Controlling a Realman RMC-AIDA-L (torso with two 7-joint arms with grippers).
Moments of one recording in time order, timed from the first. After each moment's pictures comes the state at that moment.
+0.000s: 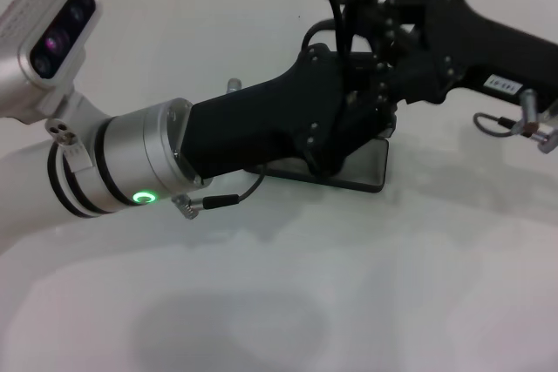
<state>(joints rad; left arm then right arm) -0.62 -2.10 1.65 0.37 0.74 1.77 -1.11 0.59 2.03 -1.28 -0.47 -1.01 -1.68 1.06</state>
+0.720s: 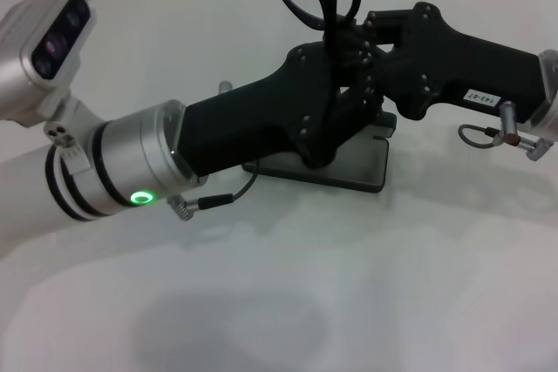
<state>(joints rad) -0.62 -2.10 1.66 0.33 0.72 1.75 -1.10 0.60 2.03 -1.34 -0.47 -1.01 -1.64 1.06</state>
